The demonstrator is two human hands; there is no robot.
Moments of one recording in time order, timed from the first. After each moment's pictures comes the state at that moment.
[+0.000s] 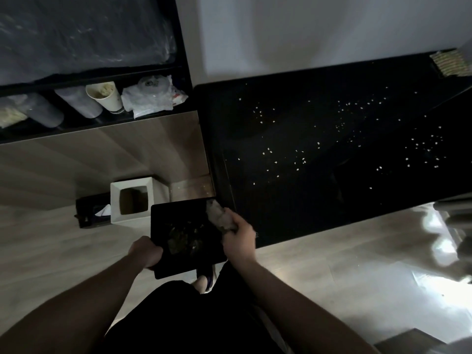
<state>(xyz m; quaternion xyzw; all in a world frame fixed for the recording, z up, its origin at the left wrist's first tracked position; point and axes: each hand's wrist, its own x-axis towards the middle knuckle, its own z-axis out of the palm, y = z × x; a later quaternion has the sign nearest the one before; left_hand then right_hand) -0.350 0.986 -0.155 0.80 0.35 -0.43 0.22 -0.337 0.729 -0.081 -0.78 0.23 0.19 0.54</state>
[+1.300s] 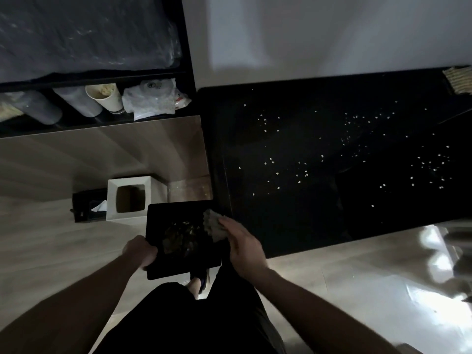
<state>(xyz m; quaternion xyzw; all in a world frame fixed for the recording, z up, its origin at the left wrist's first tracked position) -0.330 0.986 -0.162 0.80 0.36 -0.43 0.21 -0.322 0.682 -0.113 -0.88 -0.07 0.21 0.42</state>
